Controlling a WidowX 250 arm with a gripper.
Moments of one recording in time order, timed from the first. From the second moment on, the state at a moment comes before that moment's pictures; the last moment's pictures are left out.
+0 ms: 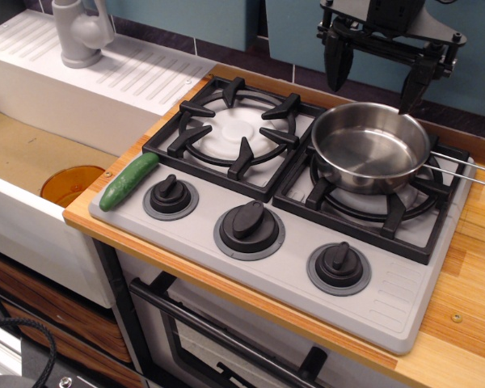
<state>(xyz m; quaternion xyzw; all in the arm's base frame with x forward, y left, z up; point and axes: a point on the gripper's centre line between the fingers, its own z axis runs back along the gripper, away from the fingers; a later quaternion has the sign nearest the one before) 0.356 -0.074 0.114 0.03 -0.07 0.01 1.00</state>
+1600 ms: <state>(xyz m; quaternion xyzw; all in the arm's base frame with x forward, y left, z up) 0.348 -0.045 0.066 0.03 -0.06 -0.02 1.00</state>
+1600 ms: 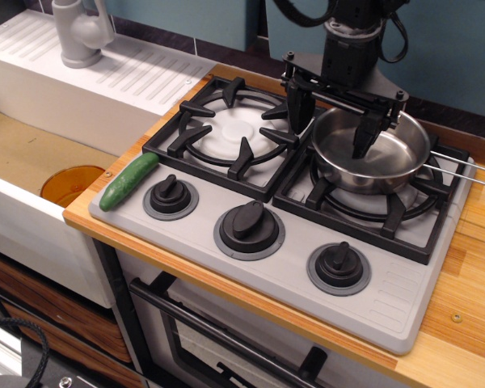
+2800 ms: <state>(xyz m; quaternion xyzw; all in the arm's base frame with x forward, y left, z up) 0.351 -0.059 0.041 0.00 -0.12 0.01 0.99</state>
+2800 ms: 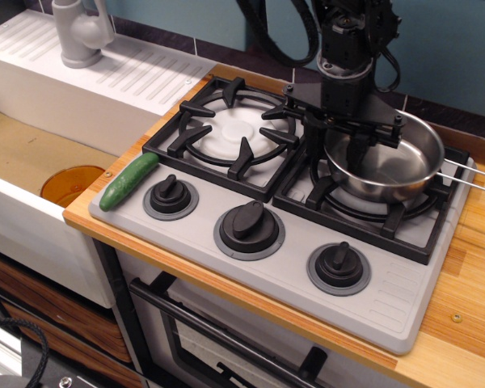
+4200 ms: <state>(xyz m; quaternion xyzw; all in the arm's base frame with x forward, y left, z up) 0.357 -0.032 0.085 0.00 -0.04 -0.02 1.00</state>
